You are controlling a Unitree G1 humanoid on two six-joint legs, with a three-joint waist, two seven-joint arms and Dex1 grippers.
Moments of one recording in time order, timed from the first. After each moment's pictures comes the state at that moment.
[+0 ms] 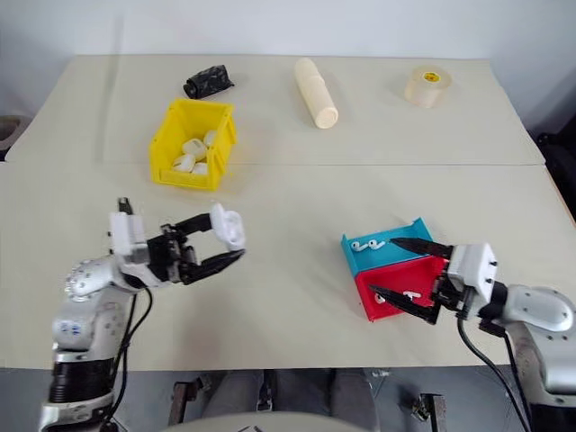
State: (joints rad) left arm -0.18 0.36 0.12 -0.22 -0.48 0.04 -1.10; right arm 0.17 -0.74 -0.34 -0.29 0.56 0.03 1.15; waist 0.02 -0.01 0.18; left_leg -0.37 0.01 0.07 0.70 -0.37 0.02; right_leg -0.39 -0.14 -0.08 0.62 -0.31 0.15
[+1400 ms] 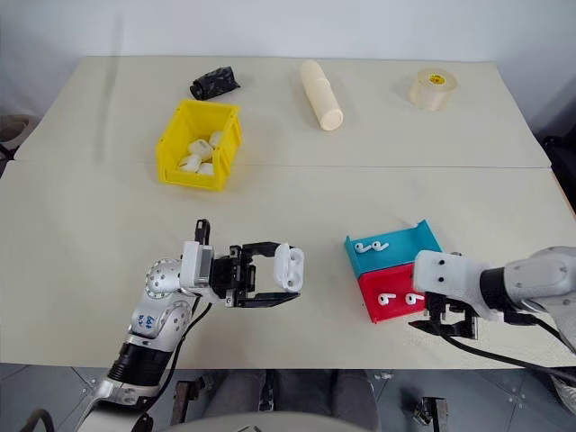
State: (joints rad) left arm -0.26 0.26 -0.16 -0.05 -0.48 -0.18 -1.22; right arm 0.04 -1.37 -0.08 -0.55 0.33 0.59 1.08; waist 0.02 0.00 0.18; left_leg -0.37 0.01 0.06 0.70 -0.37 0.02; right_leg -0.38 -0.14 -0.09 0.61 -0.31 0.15
